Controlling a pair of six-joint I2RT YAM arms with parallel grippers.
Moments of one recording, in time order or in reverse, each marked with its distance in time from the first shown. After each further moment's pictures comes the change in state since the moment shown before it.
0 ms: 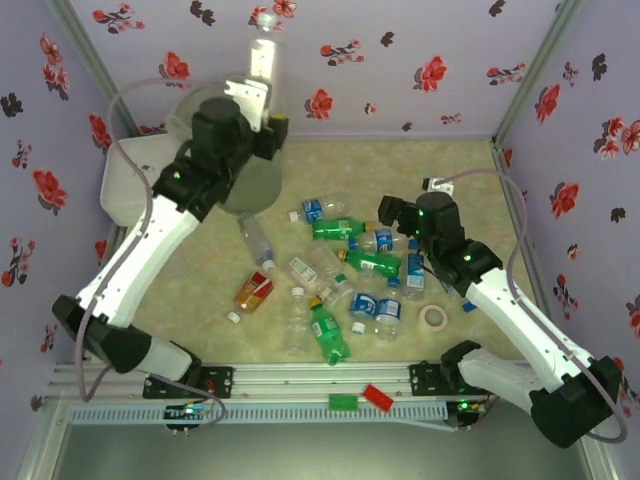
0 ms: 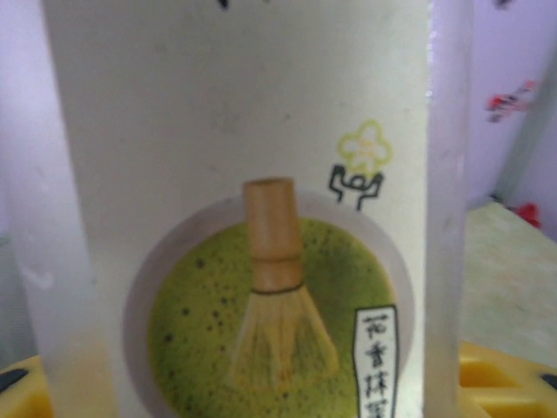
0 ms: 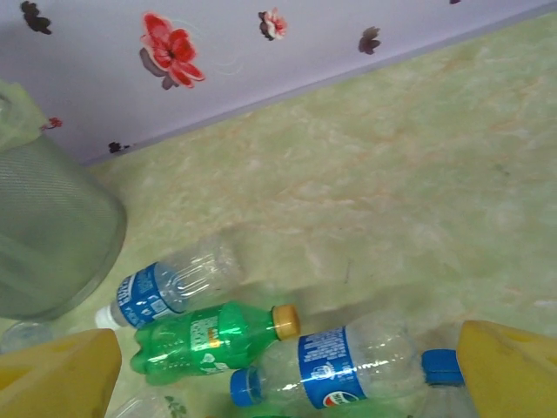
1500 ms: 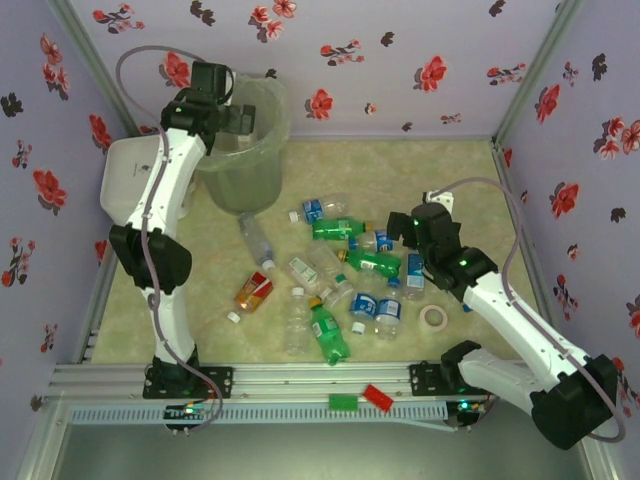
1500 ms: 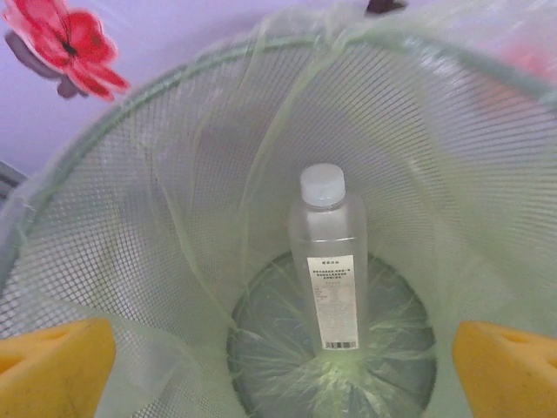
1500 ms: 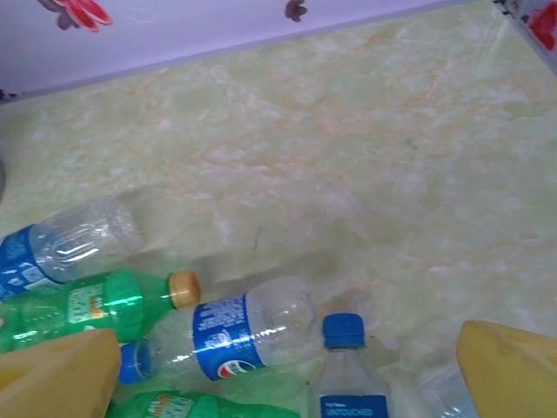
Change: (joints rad) left arm 0.263 0.489 0.515 -0.435 -0.018 -0.006; right arm -0.001 -0.010 -0.082 -0.068 0.123 -0.082
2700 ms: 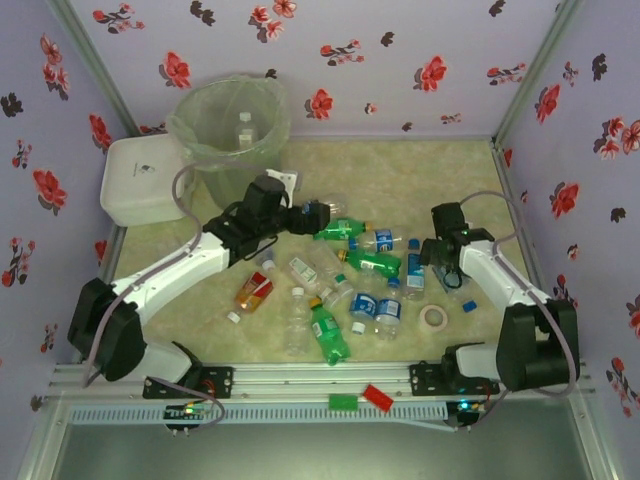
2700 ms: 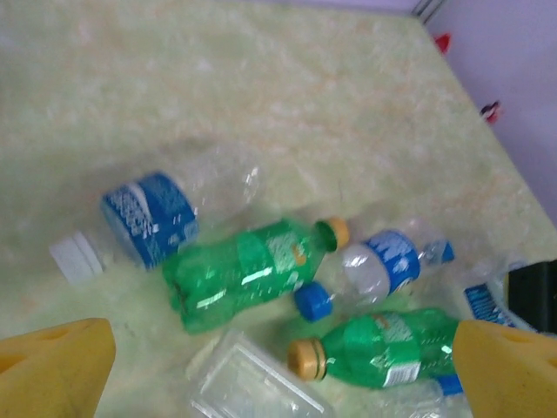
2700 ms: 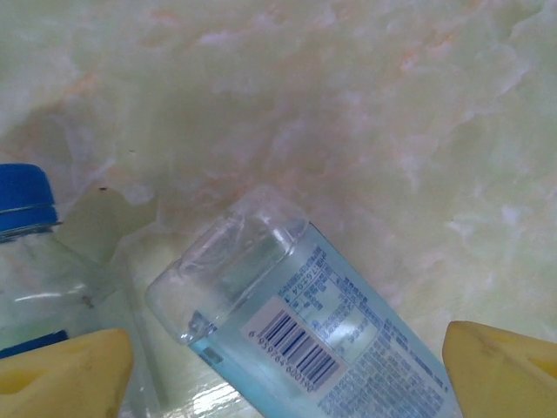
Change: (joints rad) left arm -0.428 -0.547 -1.209 0.710 0.280 -0.493; right arm -0.375 0.332 -0.021 -0.252 -0.143 -0.052
